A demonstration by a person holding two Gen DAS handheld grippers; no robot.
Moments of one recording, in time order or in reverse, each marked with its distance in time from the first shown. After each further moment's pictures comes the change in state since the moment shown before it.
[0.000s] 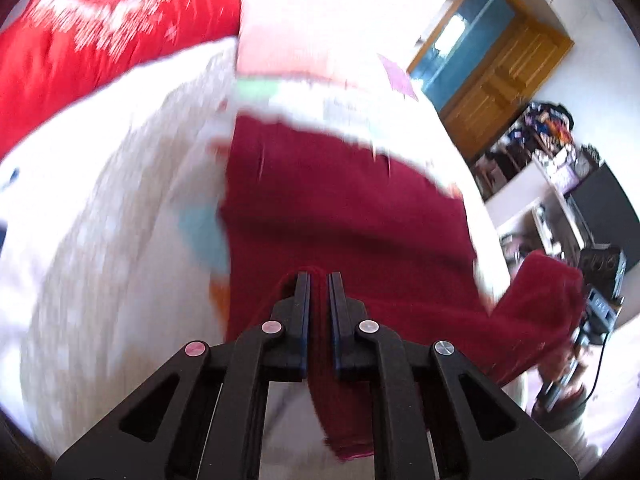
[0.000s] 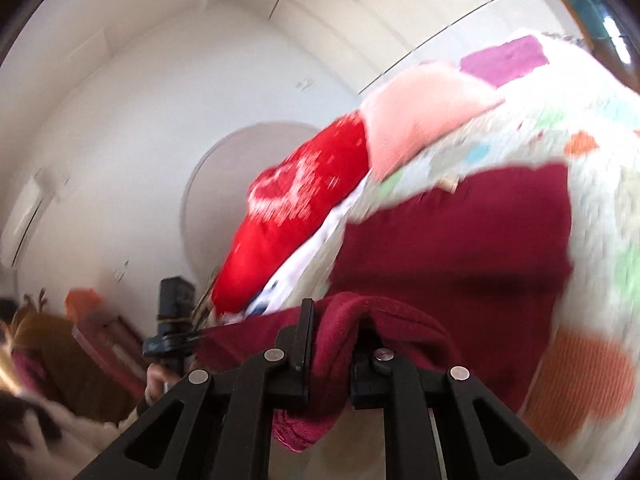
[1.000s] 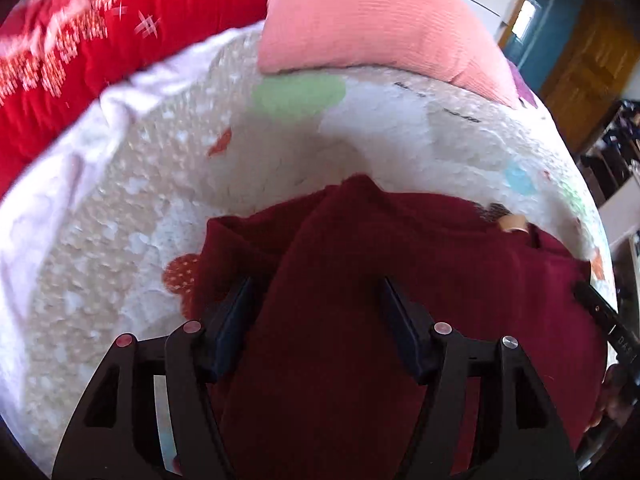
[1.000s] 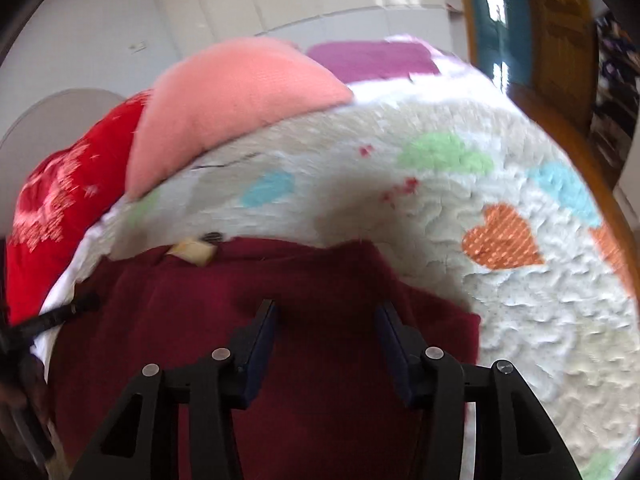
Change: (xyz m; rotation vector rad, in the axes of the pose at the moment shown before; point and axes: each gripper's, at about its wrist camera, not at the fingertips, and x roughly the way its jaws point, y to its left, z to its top) left arm 0.190 0.021 0.104 -0.034 0.038 0.344; right arm 0.147 -0.149 0.103 -0.056 0.105 -0.754
